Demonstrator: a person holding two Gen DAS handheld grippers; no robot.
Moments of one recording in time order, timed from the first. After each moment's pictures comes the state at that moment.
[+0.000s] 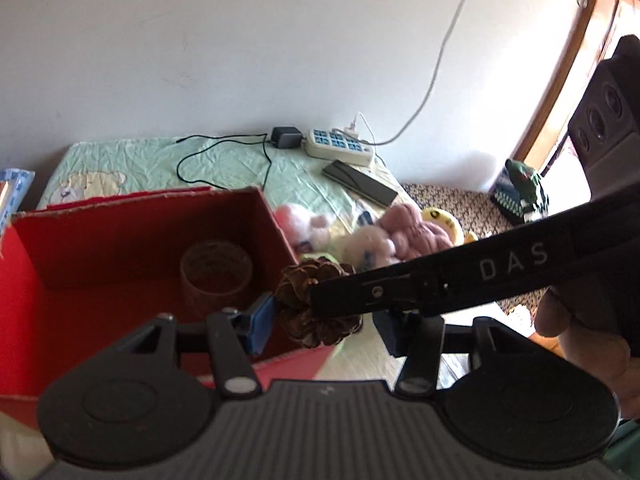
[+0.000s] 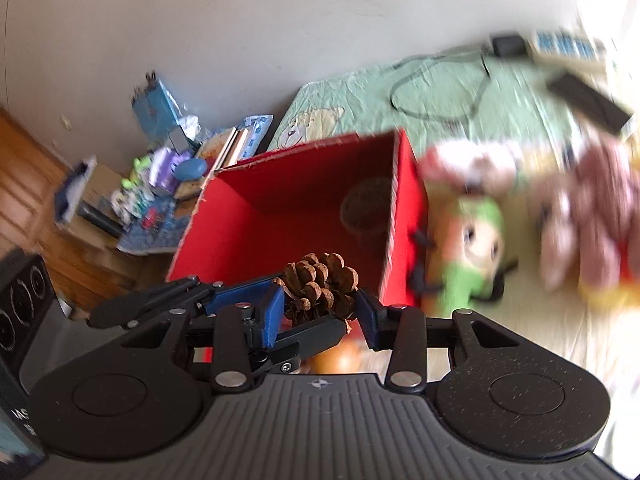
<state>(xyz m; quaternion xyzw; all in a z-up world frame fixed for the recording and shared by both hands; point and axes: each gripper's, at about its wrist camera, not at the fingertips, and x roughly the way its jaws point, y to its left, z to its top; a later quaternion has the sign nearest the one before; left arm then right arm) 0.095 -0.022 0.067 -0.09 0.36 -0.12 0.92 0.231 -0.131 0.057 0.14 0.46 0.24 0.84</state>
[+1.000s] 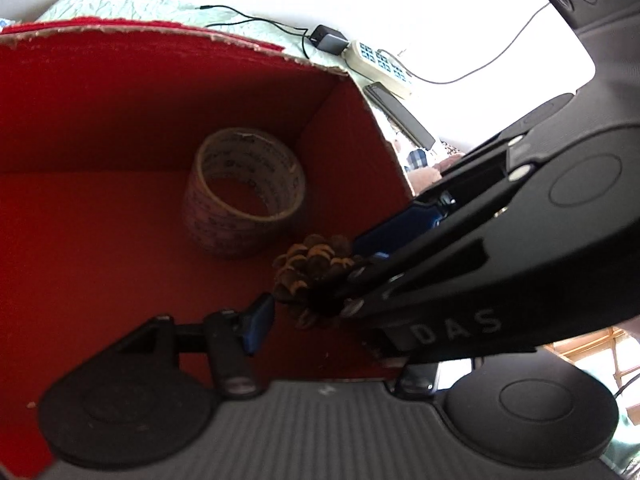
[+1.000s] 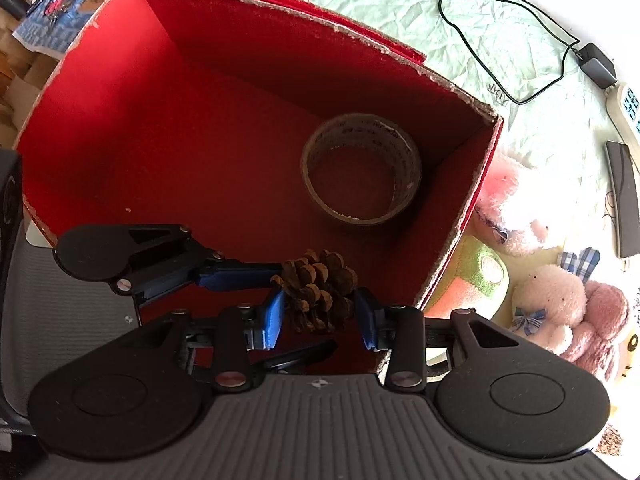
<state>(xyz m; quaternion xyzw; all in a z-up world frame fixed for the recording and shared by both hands) 0.164 0.027 -0.043 -0.21 0.47 -0.13 0.85 0.337 -0.027 -0.020 -0.18 0.64 0.22 0.71</state>
